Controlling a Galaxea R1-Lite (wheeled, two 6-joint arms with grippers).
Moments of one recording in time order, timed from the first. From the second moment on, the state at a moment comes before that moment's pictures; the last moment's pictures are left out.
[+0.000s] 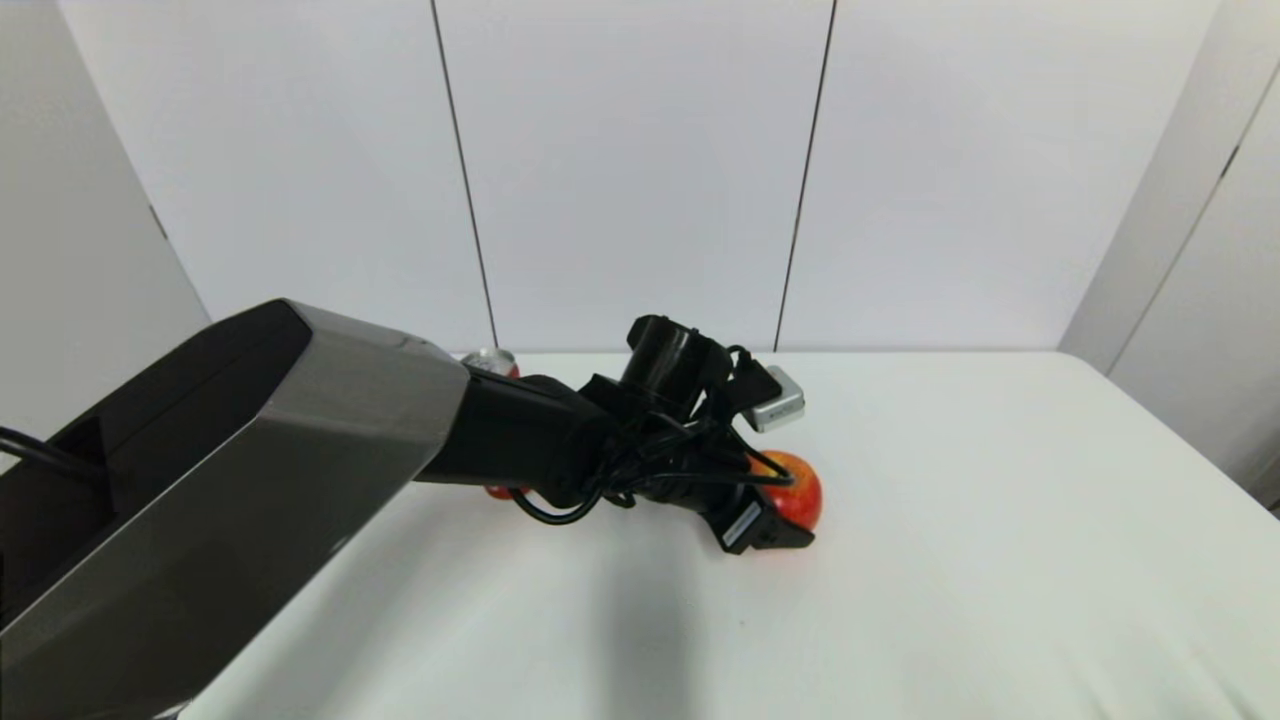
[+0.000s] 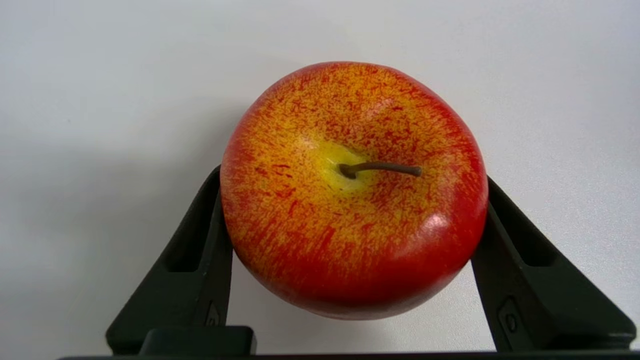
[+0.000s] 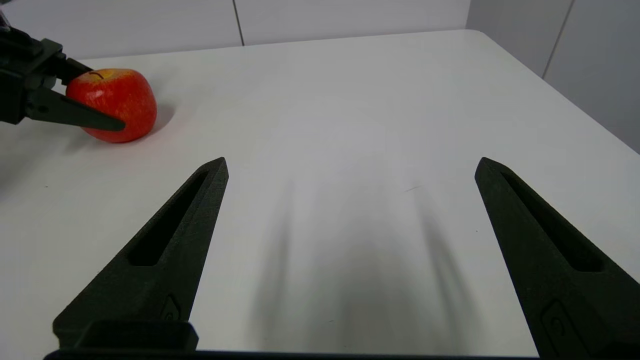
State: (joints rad) left arm -0.78 2.25 -1.55 -0.04 -0.42 0.33; right arm 0.00 0.00 0.00 -0.03 -0.04 0.06
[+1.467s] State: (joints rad) left arm -0.04 1.57 -1.11 -0.04 -0.32 0.33; right arm 0.00 0.00 0.00 -0.03 -0.04 0.06
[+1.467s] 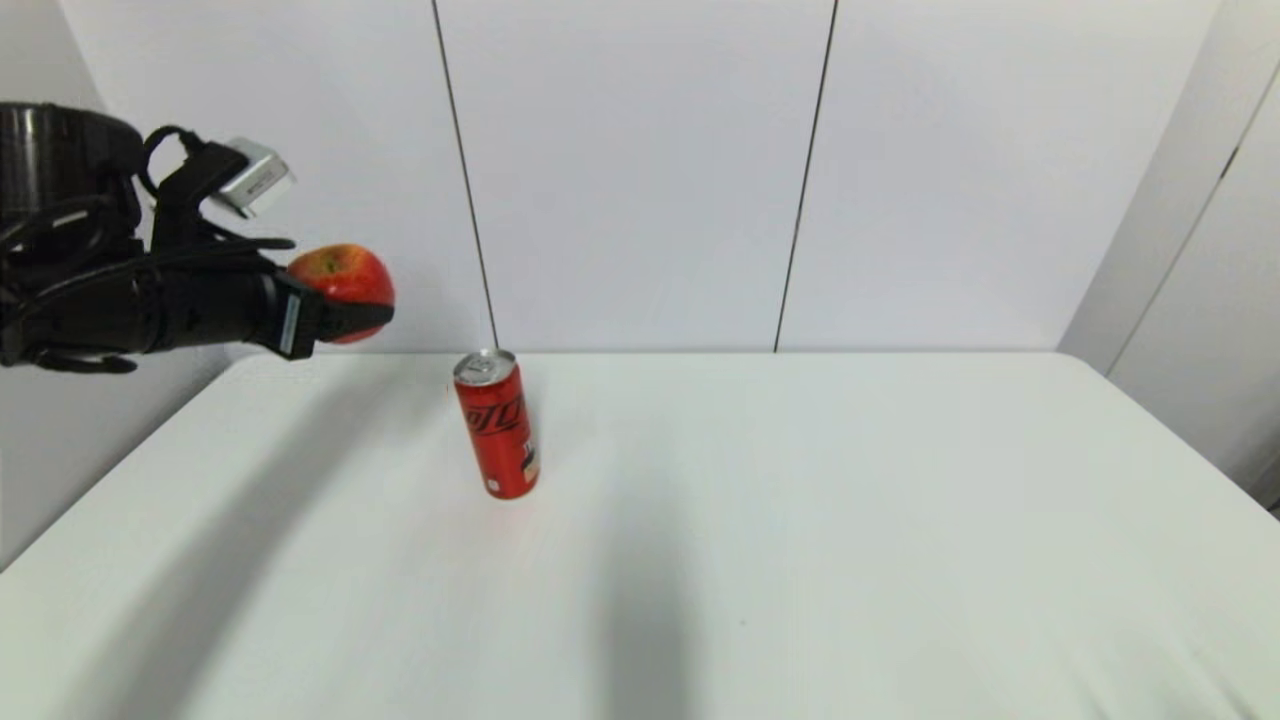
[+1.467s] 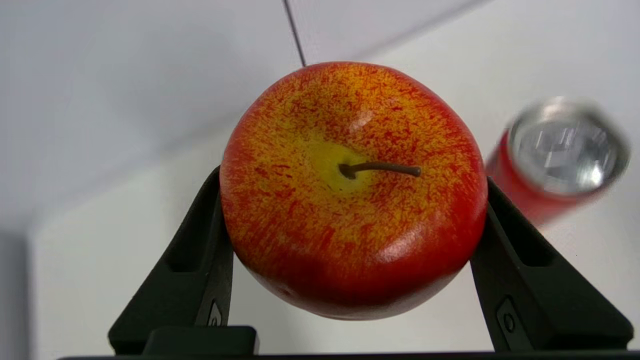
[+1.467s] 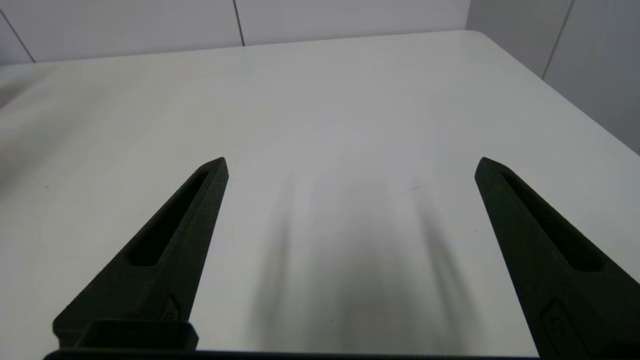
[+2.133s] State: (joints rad) left arm -0.02 1.69 -0.89 -0.06 -0.40 0.30; right arm 0.00 0.00 0.00 -0.03 -0.04 0.06
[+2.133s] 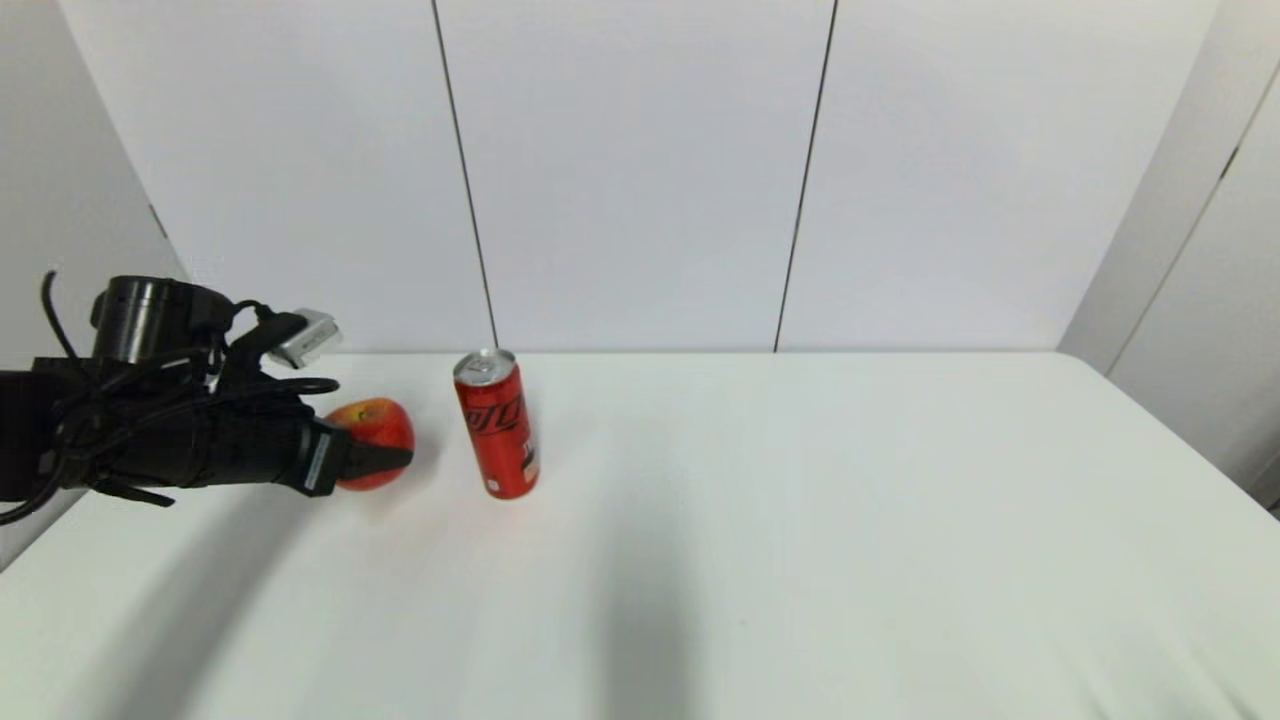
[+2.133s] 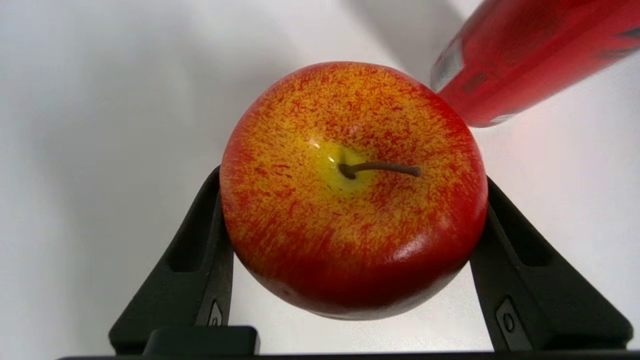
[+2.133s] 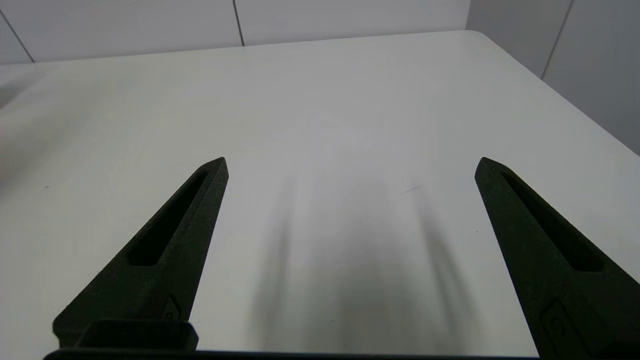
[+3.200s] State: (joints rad) left arm -0.02 1.75 -0.89 -0.12 -0.39 0.30; right arm 0.00 0.00 0.00 -0.03 -0.04 0.06
